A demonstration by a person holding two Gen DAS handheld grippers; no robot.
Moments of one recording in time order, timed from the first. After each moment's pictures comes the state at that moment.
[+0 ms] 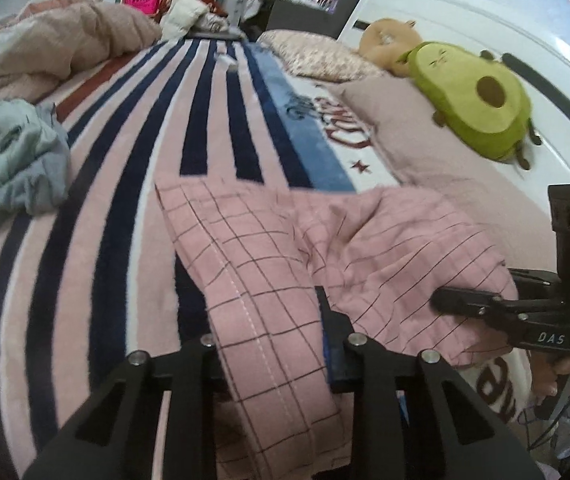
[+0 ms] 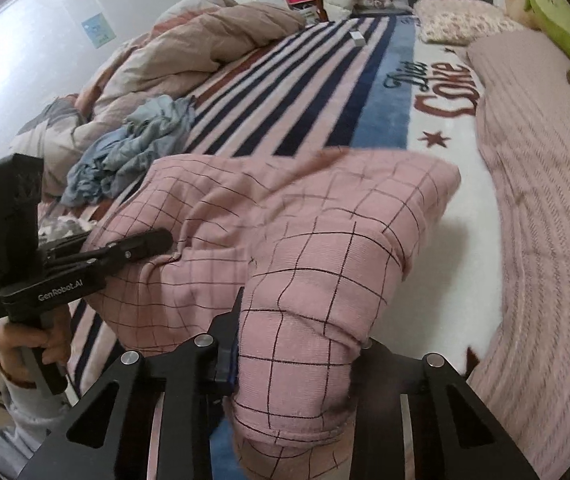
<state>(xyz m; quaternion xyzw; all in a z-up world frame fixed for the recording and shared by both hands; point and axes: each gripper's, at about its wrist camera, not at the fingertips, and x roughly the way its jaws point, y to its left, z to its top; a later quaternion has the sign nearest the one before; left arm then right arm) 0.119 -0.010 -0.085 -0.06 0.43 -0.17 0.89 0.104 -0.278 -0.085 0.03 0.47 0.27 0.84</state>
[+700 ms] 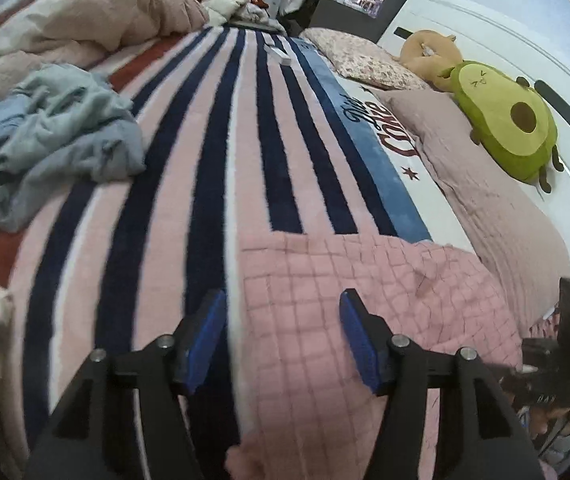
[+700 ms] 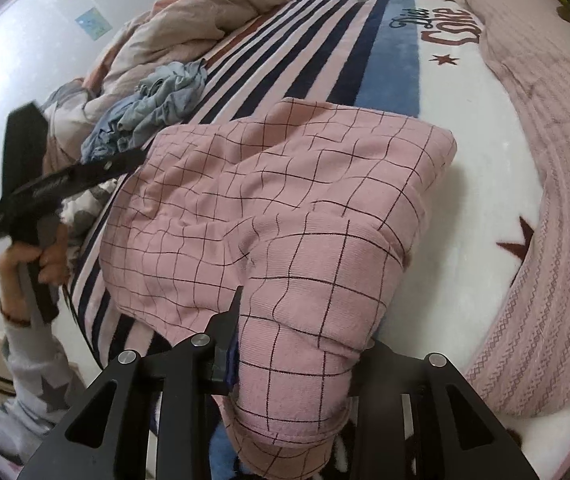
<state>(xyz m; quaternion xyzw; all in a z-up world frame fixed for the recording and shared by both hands) 0.125 0.056 -0.100 -0.10 0.46 -0.13 0.87 0.051 -0.278 -0.129 0.07 0.51 0.29 0.81</state>
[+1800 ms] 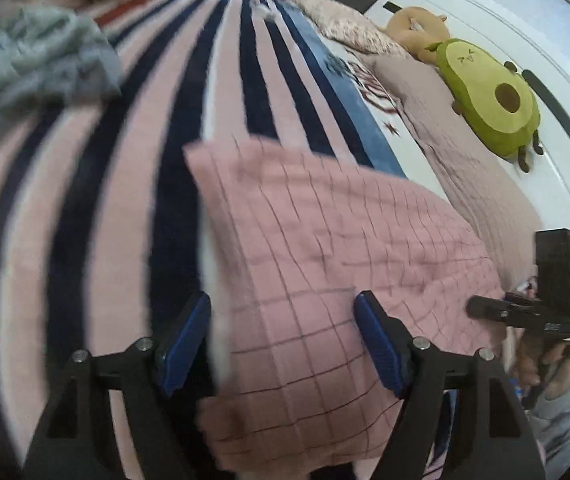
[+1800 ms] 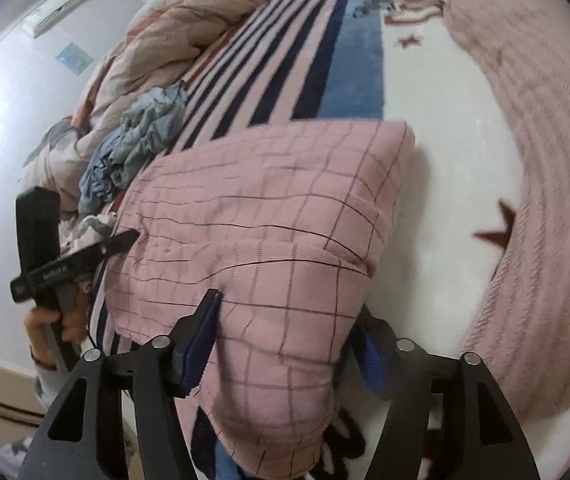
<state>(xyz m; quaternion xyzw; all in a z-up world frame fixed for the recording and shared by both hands) 0.109 0.055 -0.142 -0.15 0.51 -0.19 0.83 0.070 -0.301 -0.136 0.15 0.53 0.27 0.79</state>
